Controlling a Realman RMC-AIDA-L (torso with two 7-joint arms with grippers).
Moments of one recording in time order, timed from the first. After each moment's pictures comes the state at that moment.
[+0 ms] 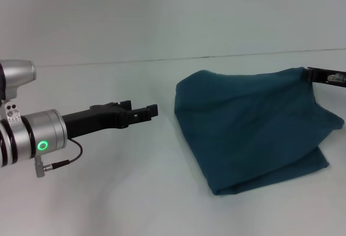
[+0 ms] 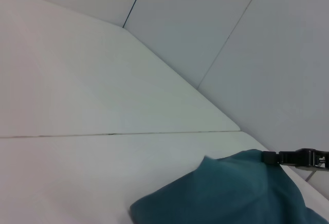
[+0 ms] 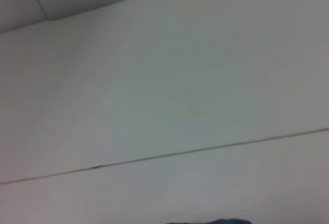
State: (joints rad) left arm -0.58 -2.16 0.93 0.69 1.82 1.13 -1.83; right arm 0.63 2.04 -0.75 -0.67 -2.23 -0.67 2.21
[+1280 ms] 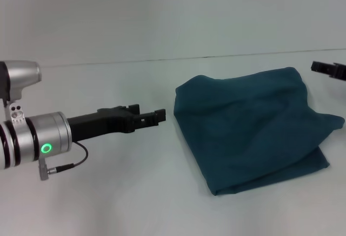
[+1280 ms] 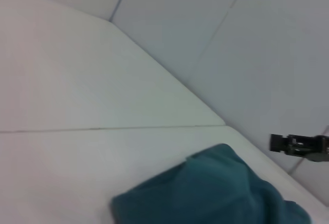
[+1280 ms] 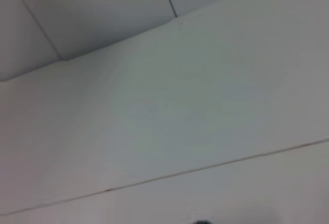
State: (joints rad) left arm -0.58 -2.16 0.94 0.69 1.82 1.17 -1.84; right arm 0.49 2.05 -0.74 -0.86 -2.10 -0.83 2.20
